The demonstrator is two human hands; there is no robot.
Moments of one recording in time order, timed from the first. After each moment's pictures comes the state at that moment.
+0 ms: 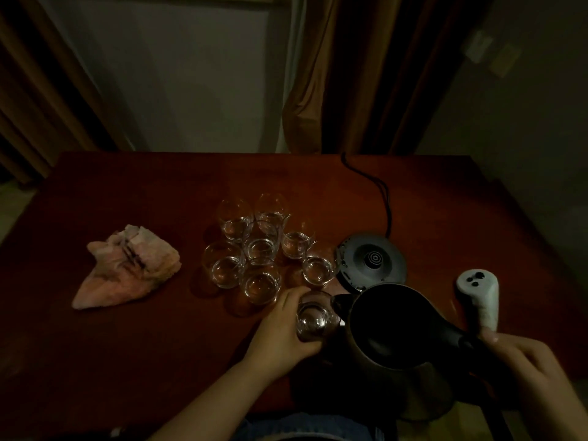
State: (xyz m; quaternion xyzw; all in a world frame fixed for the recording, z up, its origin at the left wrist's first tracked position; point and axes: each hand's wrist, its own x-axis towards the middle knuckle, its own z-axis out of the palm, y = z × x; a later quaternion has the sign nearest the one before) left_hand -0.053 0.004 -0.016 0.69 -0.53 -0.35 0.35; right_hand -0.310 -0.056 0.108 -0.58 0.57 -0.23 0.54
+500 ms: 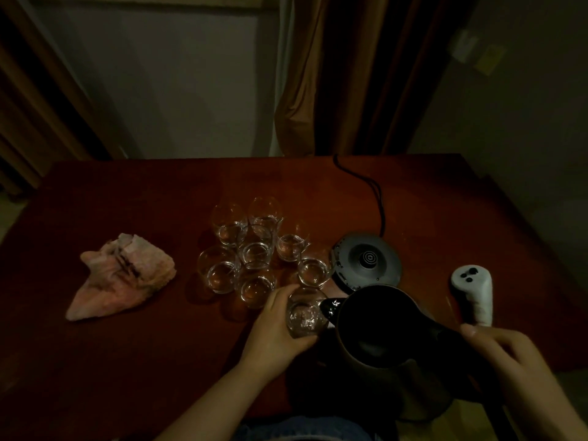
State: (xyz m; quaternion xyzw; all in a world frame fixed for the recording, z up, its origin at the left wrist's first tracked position) left_hand -0.050 0.004 -0.017 0.69 -0.49 -0.36 0.40; right_hand -0.292 -0.055 0.122 -0.59 0.63 -0.18 0.48
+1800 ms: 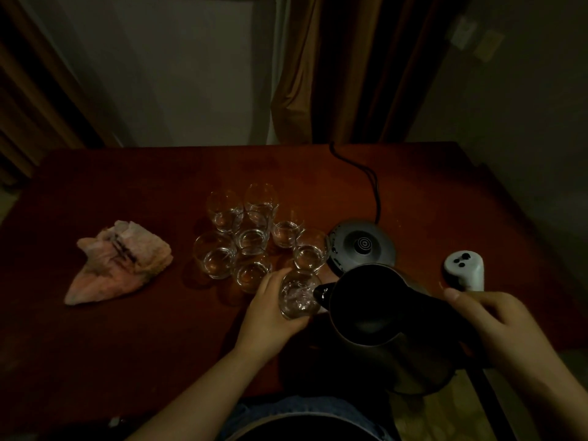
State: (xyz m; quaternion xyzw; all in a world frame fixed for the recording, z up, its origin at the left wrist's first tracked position) left_hand -0.056 0.008 -0.010 0.69 -0.46 -0.35 0.43; right_hand -0.286 -0.055 0.140 -0.64 0.60 -0.16 0.45
